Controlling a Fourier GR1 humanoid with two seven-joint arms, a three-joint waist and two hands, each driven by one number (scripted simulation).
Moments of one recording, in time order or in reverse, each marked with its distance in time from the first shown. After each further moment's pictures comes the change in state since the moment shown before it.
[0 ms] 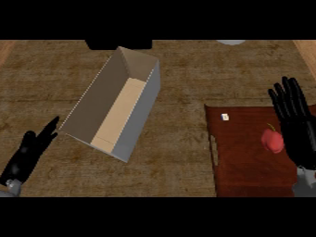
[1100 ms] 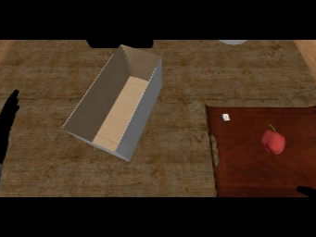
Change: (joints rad) left arm -0.063 0.022 0.167 -0.024 -0.137 0.219 -0.071; right arm 0.151 -0.209 -0.212 0.621 0.342 0.092 -0.829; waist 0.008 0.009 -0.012
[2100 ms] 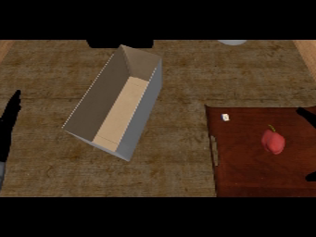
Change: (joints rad) left arm -0.009 -0.048 0.043 0.031 -0.055 -0.024 -0.015; right arm -0.181 -0.214 0.264 -0.134 0.463 0.085 0.628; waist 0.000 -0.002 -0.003
